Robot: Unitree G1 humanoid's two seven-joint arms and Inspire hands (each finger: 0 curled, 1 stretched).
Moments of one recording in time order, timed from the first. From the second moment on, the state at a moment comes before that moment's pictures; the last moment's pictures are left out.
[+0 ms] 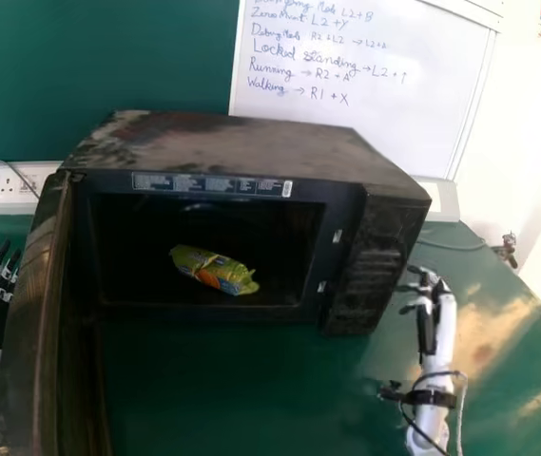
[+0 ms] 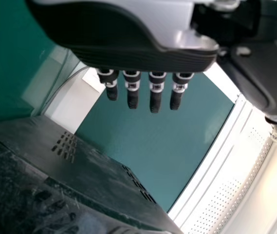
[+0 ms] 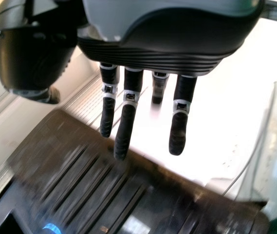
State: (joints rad) left arm -0.25 0.26 0.65 0.61 -0.71 -0.31 -0.70; right arm -0.50 -0.38 -0.12 1.12 -0.14 -0.98 -0.33
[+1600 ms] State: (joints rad) left arm -0.23 0.32 0.66 0.57 -0.89 -0.10 -1.18; right arm -0.54 -0.29 -0.26 1.14 0.07 -0.82 -0.09
